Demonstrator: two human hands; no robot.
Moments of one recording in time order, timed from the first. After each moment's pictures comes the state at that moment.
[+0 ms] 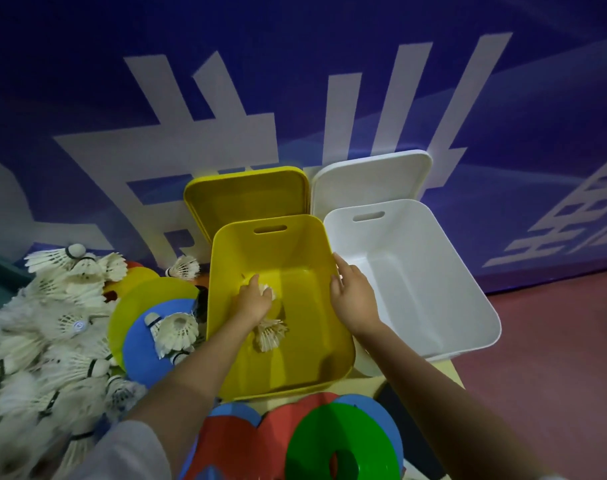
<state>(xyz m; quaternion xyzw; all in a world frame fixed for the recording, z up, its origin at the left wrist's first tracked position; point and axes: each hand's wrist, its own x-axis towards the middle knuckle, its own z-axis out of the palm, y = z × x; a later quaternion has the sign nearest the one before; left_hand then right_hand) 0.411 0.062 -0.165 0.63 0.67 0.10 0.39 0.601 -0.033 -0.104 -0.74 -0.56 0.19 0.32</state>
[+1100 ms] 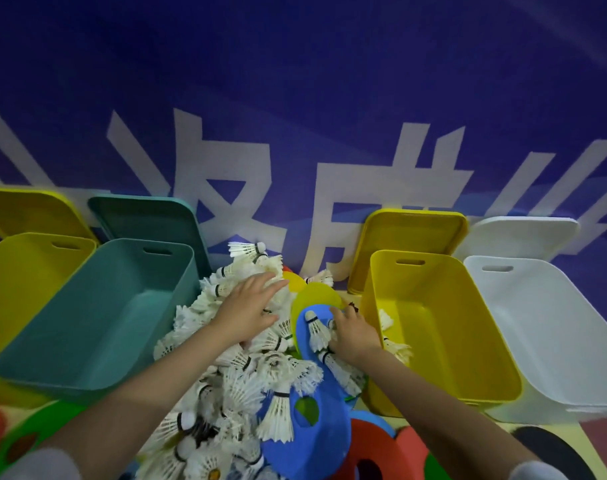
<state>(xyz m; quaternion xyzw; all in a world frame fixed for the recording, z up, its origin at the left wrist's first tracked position) 0.077 0.032 -0.049 0.86 0.50 0.07 0.06 0.316 -0.007 -0.091 -0.68 -0.71 0.14 -0.06</state>
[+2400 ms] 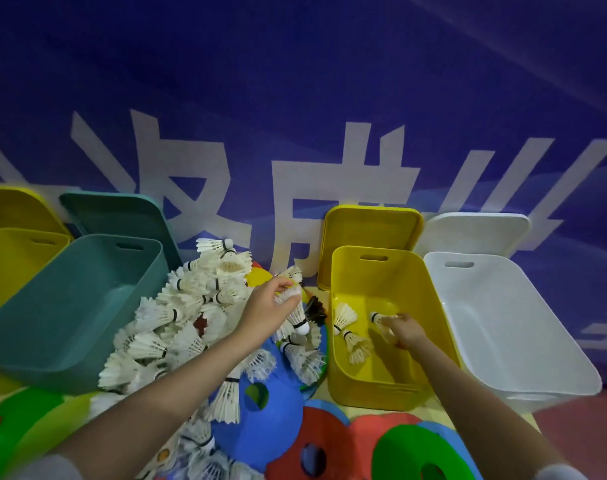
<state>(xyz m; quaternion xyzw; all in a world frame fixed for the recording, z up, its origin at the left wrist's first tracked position) 0.208 -0.022 -0.027 0.66 0.57 0.34 0.36 0.498 -0.024 -0.094 -0.80 -0.37 0.40 0.25</state>
